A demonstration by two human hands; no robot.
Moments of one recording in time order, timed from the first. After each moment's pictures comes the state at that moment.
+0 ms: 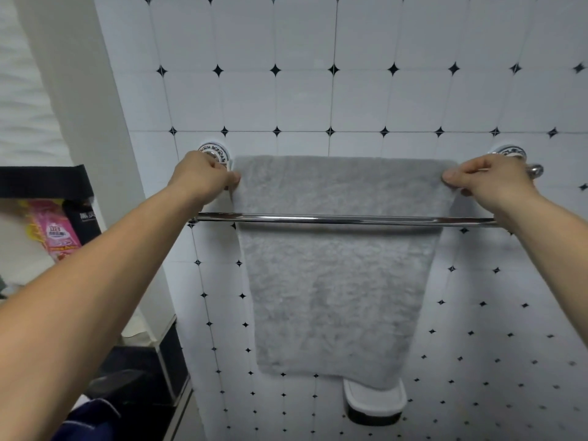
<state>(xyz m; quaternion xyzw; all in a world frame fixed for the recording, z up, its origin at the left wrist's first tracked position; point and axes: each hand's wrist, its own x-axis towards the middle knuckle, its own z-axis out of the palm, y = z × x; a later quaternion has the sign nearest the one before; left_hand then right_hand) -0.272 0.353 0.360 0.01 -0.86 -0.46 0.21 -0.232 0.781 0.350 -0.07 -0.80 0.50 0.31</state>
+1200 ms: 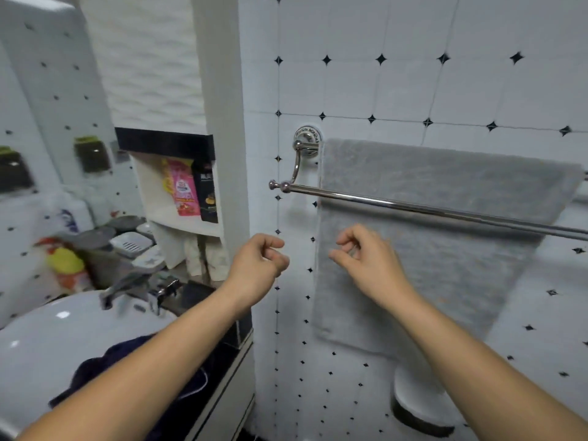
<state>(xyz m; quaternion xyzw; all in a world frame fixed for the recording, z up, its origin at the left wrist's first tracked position) -0.133 0.329 0.212 0.05 -0.78 -0.59 0.19 -0.189 0.532 0.225 0.24 -0.87 0.37 0.21</state>
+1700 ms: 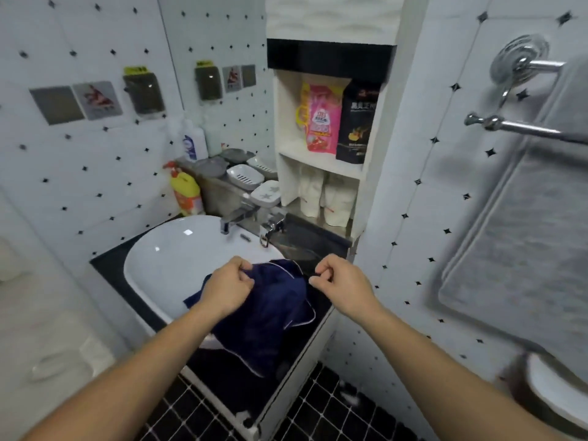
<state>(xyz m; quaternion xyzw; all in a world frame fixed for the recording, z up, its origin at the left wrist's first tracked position) -0.017 0.048 0.041 0.29 -0.87 -0.38 0.12 -0.123 0.267 0.067 0.28 -0.89 0.34 -0.07</state>
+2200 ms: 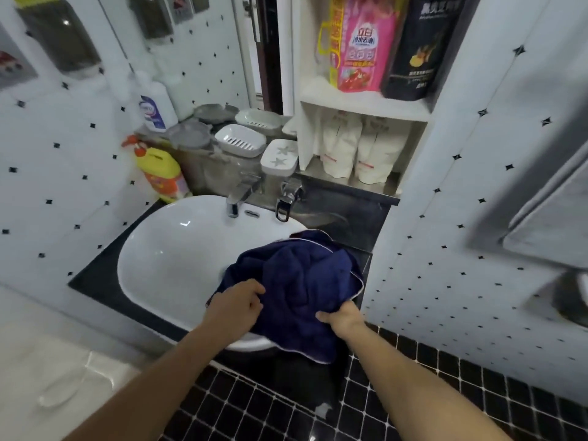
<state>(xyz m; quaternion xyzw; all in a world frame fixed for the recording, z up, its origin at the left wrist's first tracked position) -0.009 -0.099 -0.043 0.10 -0.96 -0.24 -0.08 -0.090 0.130 -0.136 -0.14 -0.83 0.46 -0.30</state>
